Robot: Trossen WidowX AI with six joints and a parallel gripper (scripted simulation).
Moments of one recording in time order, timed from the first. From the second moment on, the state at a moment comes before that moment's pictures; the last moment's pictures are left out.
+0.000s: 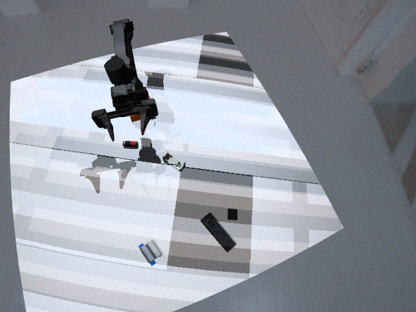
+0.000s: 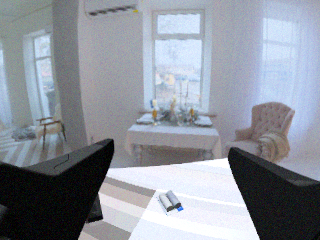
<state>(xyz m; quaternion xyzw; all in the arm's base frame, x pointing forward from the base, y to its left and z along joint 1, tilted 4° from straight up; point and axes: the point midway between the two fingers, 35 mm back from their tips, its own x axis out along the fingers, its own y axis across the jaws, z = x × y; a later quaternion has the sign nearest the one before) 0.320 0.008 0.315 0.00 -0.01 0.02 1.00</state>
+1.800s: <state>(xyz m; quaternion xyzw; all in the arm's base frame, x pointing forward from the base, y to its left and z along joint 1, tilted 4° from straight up) 0.181 -0.064 0.009 -0.47 0.56 0.42 0.53</state>
